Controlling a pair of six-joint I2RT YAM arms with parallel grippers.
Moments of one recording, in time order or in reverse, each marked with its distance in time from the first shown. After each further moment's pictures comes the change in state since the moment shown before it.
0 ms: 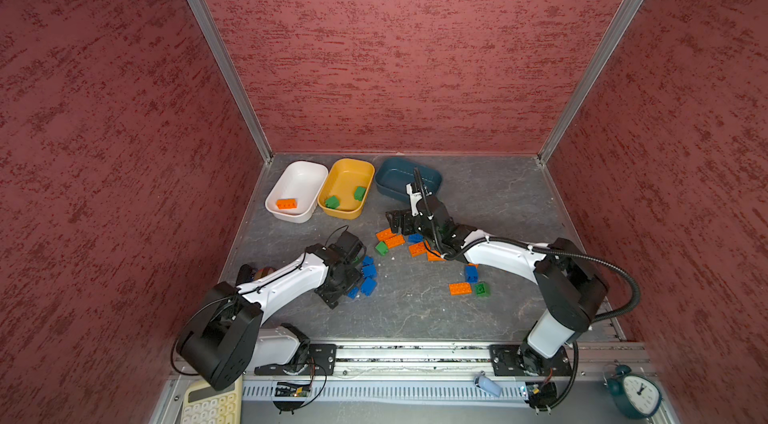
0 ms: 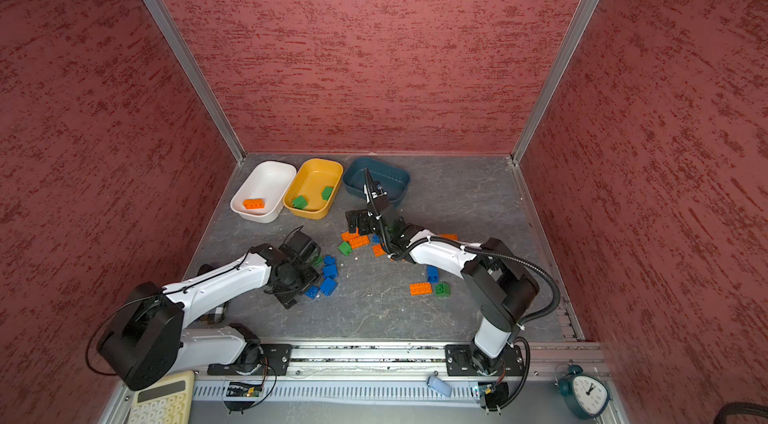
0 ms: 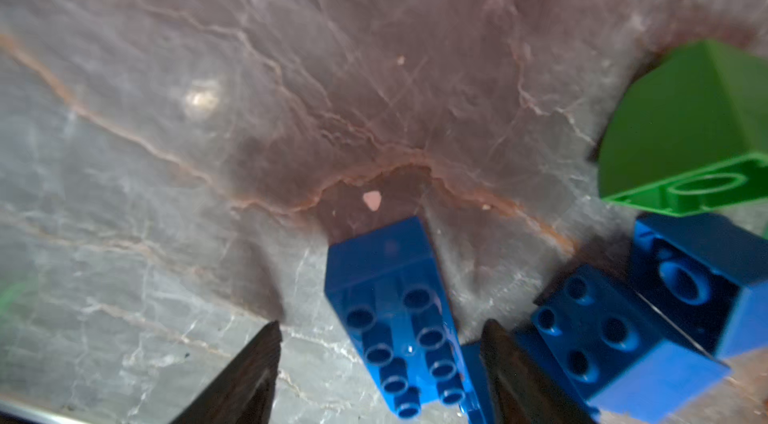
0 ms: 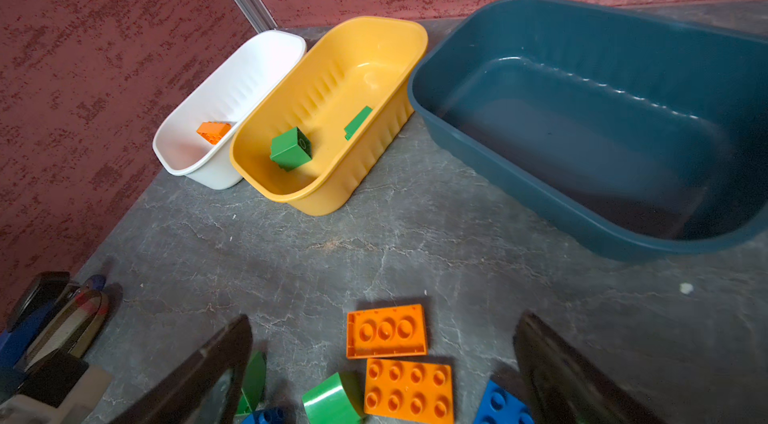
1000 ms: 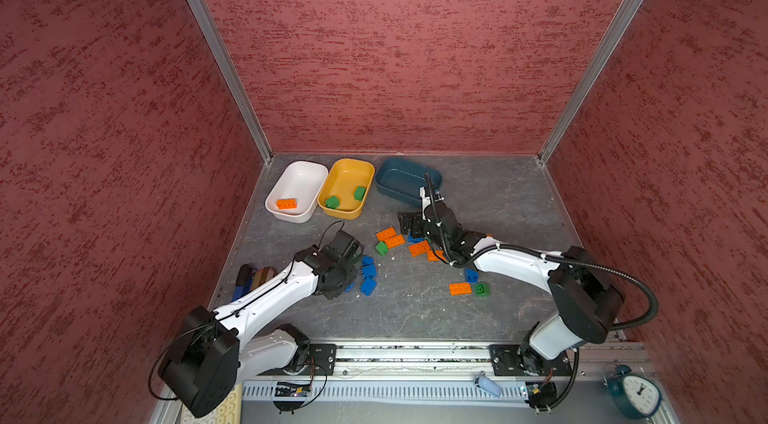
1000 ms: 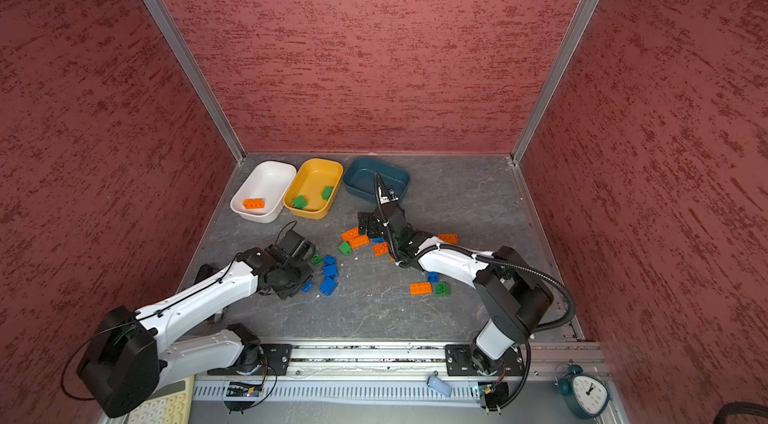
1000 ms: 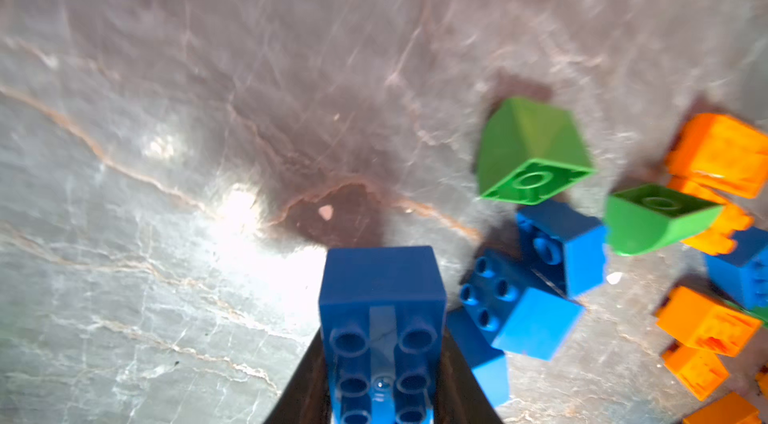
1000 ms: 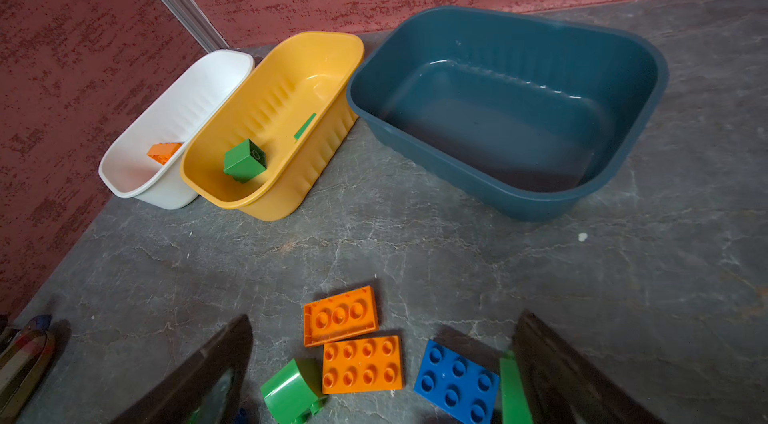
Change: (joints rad) left arm -0.024 -0.167 0.014 0.009 -0.112 0.027; right arm 0.000 -0.083 -0.091 -0.008 0.123 0.068
